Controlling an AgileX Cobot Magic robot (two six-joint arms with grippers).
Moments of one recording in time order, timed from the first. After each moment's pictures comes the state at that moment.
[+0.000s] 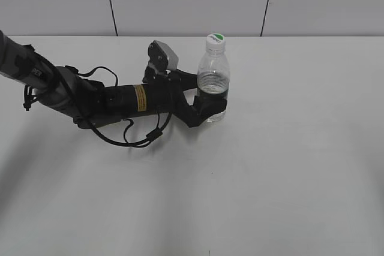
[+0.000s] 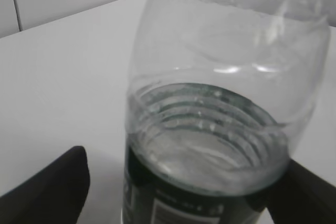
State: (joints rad) left arm -0.40 2.43 -1.33 1.00 -1.00 -0.58; right arm 0.01 0.22 -0.34 -0.14 0.52 0.04
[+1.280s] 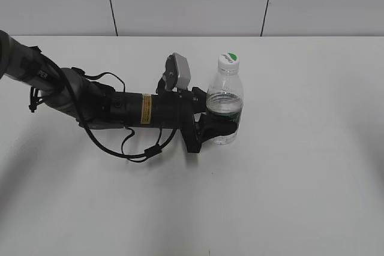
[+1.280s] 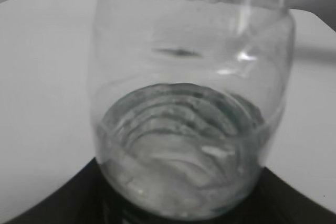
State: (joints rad) left arm -0.43 2.43 -1.33 1.26 -1.10 -0.62; right arm 0.01 0.74 -0.76 -0.14 0.74 0.04
